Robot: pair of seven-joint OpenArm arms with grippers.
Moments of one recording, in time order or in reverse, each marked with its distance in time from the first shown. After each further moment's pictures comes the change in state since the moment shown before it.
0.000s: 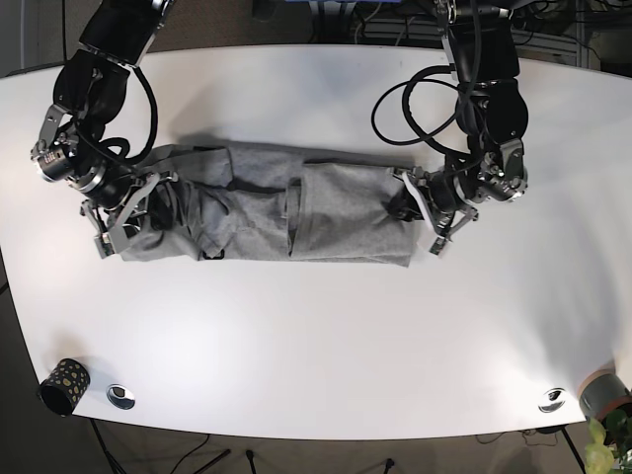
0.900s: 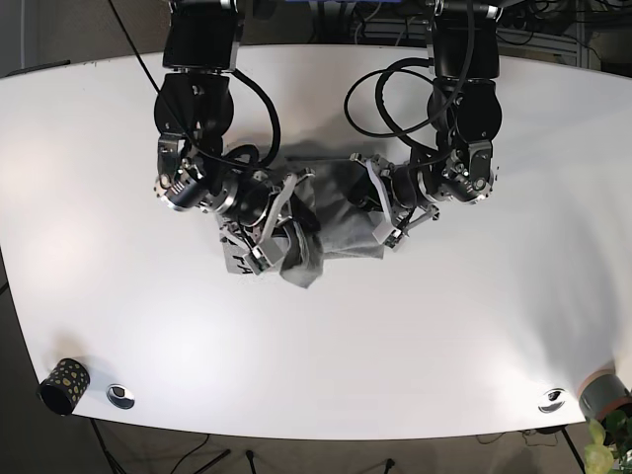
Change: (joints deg) left arm 0.2 2.4 8.2 -0.2 0.2 0.0 0.3; right arm 4.1 -15.5 -22.9 -4.6 -11.0 0.2 8.1
